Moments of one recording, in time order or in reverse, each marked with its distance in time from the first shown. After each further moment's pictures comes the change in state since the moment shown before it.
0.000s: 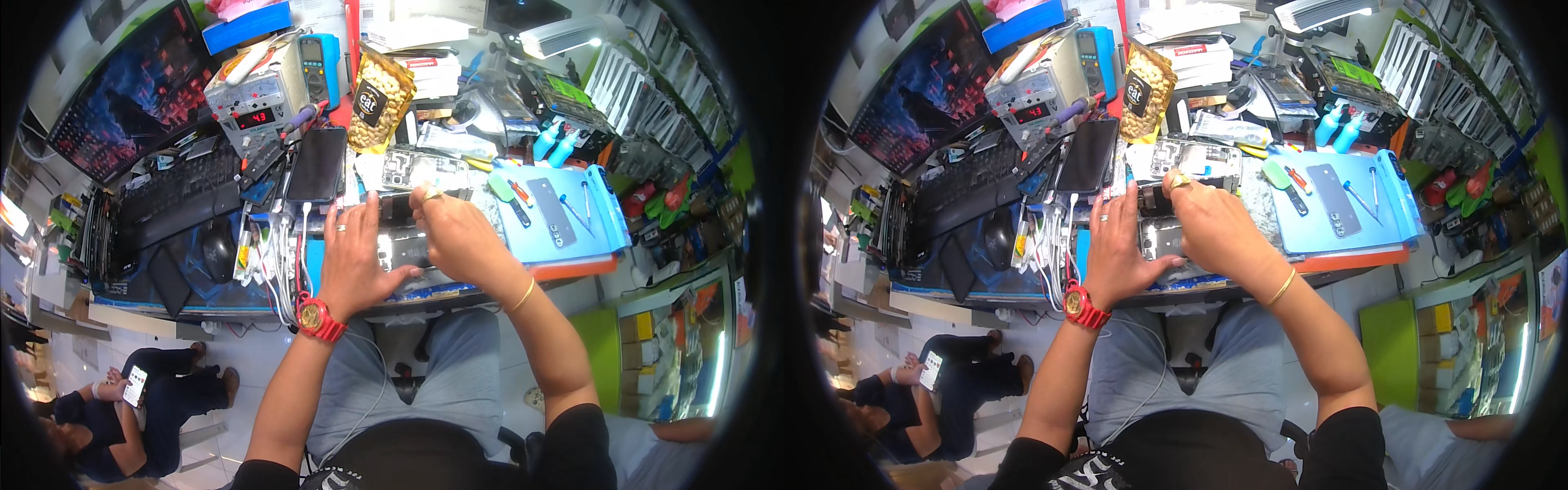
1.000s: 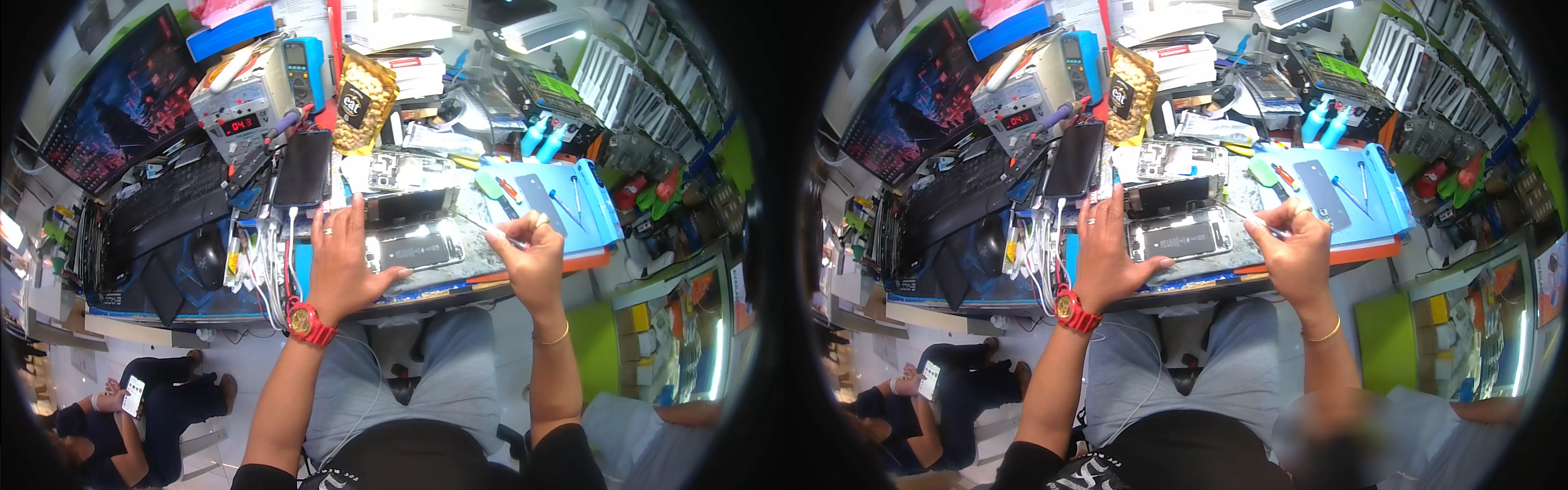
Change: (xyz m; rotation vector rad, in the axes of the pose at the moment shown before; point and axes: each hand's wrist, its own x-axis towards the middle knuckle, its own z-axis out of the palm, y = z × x) left_hand -0.001 0.000 -0.002 0.004 0.011 0.007; right_hand -0.080 0.021 -0.053 0.309 0.386 0.423
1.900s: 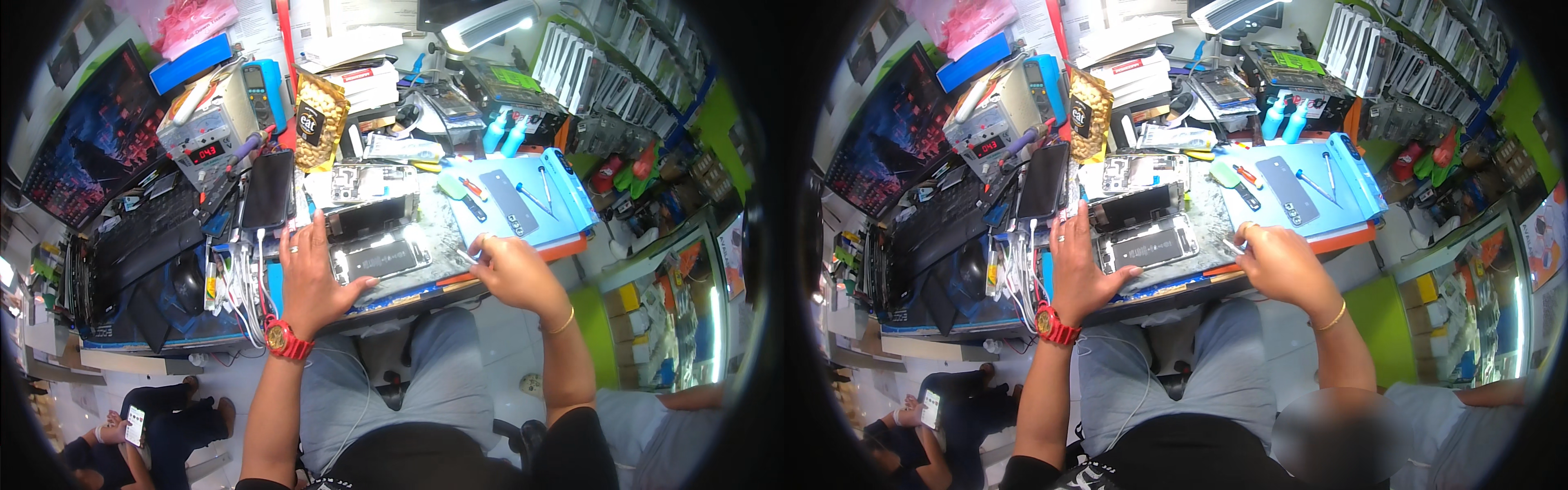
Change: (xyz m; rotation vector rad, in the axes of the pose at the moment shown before) left_hand -0.001 0.001 0.003 0.004 -0.001 0.004; right_hand 0.007 -0.005 -0.053 -0.516 -0.586 0.132
